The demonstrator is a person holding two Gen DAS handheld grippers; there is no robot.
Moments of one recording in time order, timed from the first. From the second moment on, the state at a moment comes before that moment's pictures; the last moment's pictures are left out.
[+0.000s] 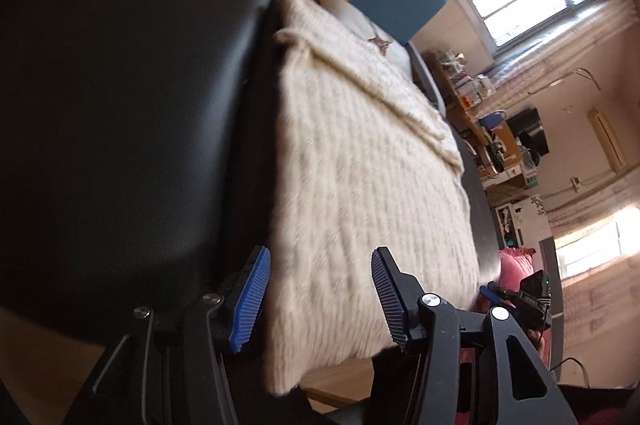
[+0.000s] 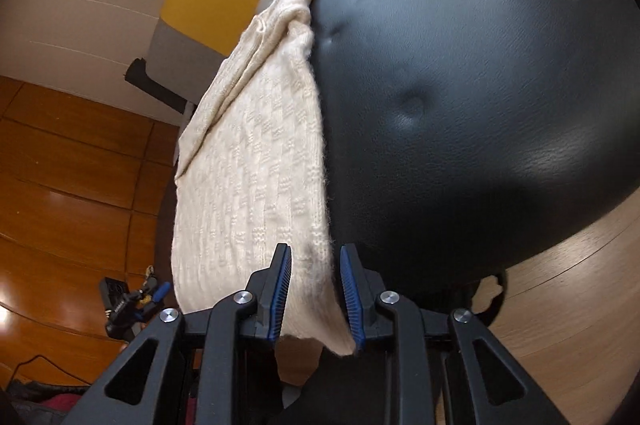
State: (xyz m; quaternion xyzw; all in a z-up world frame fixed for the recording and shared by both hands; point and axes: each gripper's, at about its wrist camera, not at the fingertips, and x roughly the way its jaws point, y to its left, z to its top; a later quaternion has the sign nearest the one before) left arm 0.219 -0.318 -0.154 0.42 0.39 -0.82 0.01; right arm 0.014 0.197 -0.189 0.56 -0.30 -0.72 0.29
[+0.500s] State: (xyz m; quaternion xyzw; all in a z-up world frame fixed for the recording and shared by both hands) left arm 0.244 -0.306 -0.183 0.42 0.39 -0.82 -0.01; right arm 0.007 0.169 -0.201 0.57 -0.30 -0.69 0.34
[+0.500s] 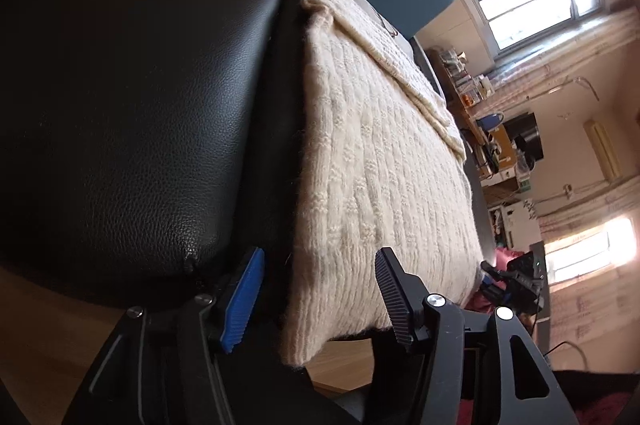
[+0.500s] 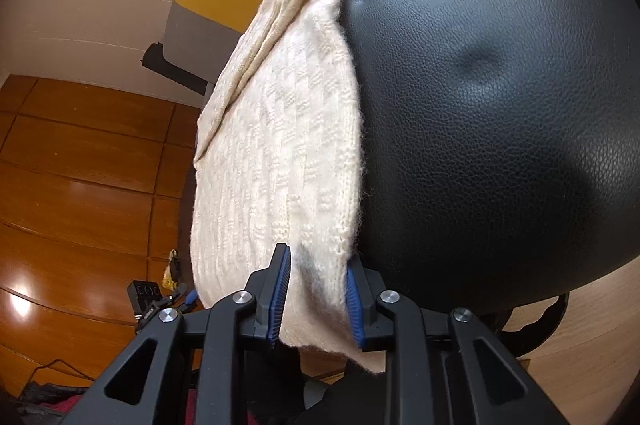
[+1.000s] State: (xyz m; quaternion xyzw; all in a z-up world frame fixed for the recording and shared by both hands) left arm 0.232 -0.278 -0.178 0.42 0.34 -0.84 -0.04; right arm 0.016 0.161 -0.195 0.54 -0.24 -0.73 0.34
